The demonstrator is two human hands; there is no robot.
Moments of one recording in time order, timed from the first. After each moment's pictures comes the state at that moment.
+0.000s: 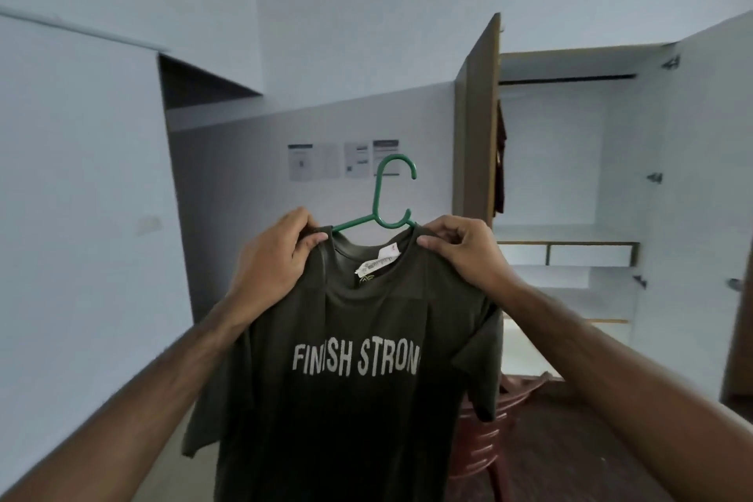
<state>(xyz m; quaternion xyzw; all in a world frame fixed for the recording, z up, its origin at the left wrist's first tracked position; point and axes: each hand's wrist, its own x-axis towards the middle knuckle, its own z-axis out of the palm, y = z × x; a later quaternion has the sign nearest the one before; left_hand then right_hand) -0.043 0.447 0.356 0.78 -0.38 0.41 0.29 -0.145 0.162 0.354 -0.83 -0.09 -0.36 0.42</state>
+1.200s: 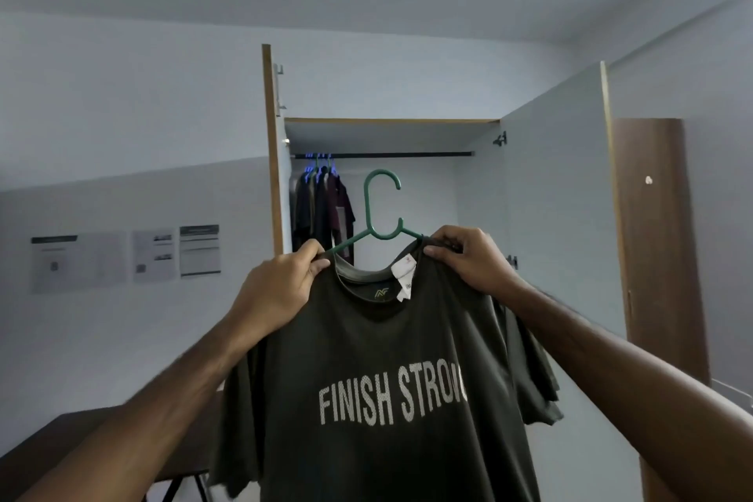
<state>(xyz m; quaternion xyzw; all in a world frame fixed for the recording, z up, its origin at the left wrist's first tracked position) 0.223 -0.342 0.459 0.70 -0.52 0.42 0.25 0.034 -0.597 0.471 -0.84 0.05 -0.49 0.21</state>
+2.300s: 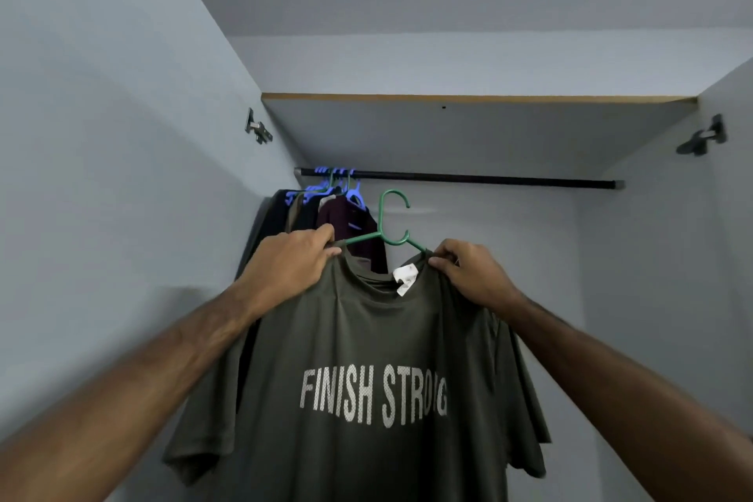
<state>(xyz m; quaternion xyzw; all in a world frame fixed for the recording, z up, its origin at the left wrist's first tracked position) 0.680 -0.874 0.559 0.75 -0.32 0.57 0.10 0.578 -1.161 0.576 -0.87 -0.03 -0.48 0.12</state>
